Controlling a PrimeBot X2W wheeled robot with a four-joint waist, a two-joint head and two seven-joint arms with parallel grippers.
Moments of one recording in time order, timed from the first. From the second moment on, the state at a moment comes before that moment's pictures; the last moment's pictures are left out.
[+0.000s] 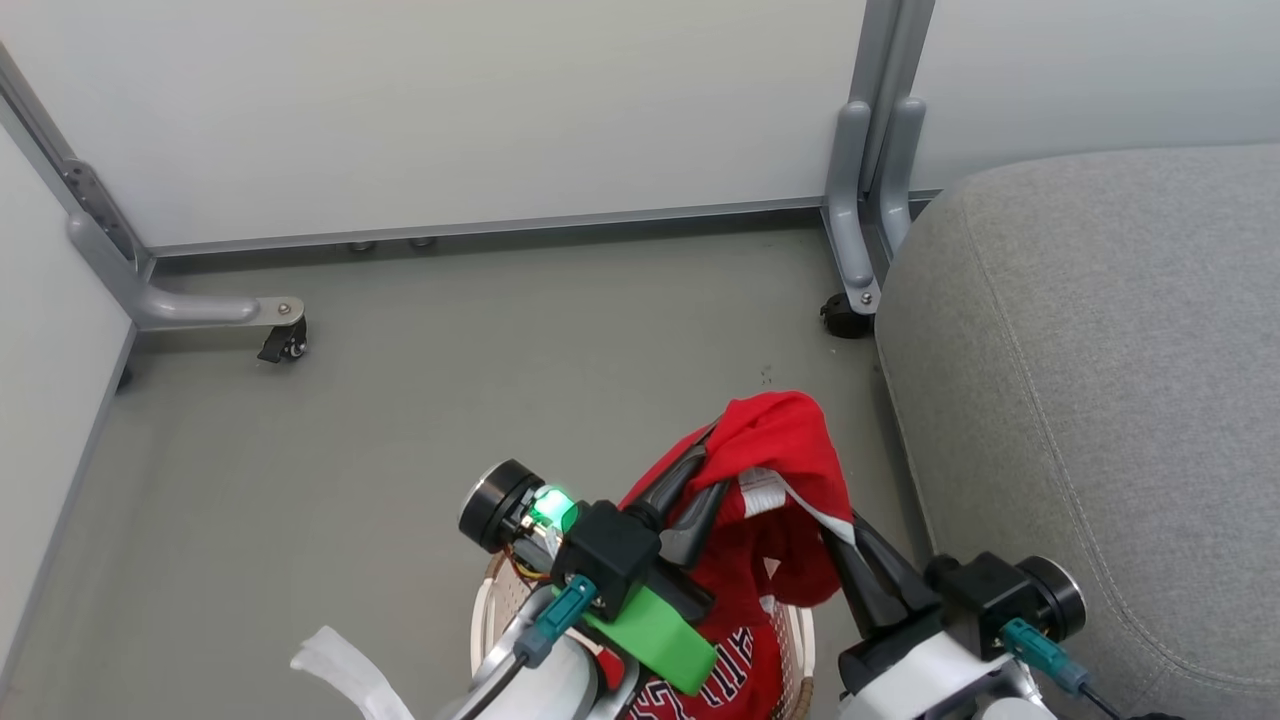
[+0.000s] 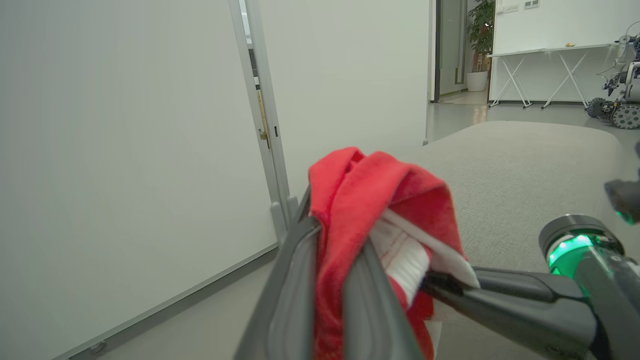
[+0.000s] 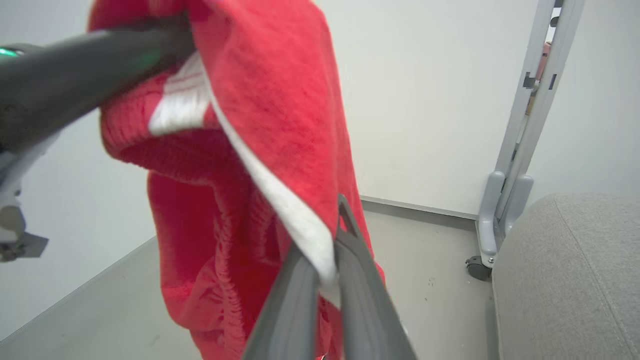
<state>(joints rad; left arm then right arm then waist) -0.32 0.05 -0.70 0.21 -0.21 -0.04 -0.26 -0.02 -0.11 0.35 0.13 0.14 0.13 -0.26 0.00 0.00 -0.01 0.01</state>
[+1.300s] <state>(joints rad) -0.31 0.05 -0.63 0.27 -0.16 -0.03 -0.26 -0.02 -0.07 0.27 0.09 0.17 0.13 -0.26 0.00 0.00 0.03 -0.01</state>
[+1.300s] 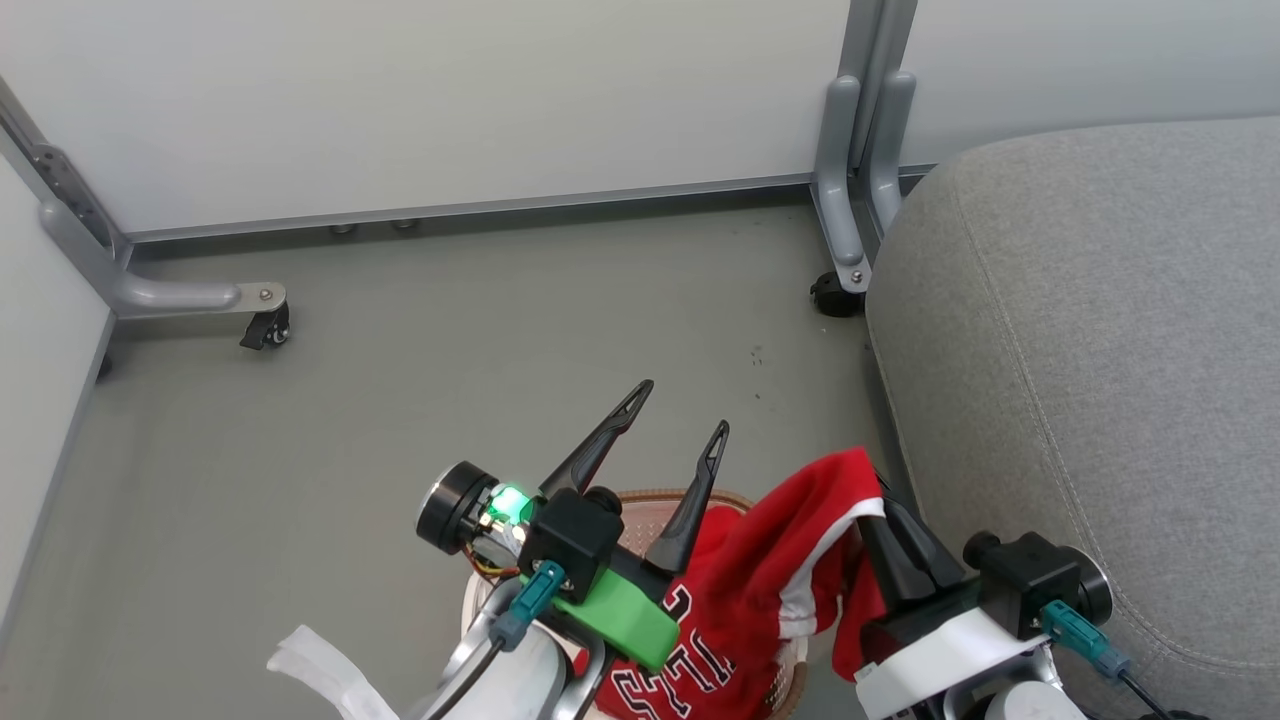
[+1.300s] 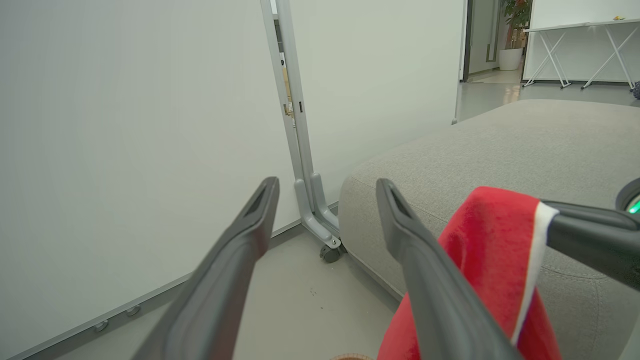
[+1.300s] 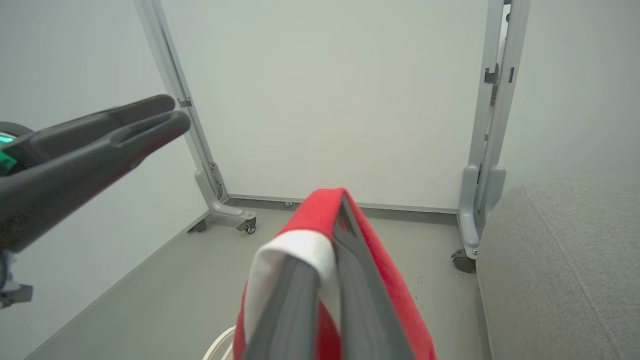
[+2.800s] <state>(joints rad) -0.24 0.15 -0.47 0.17 -0.07 -0.07 -0.26 -0.08 -0.05 0.17 -0.13 0.15 0.13 -0.26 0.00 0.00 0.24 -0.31</state>
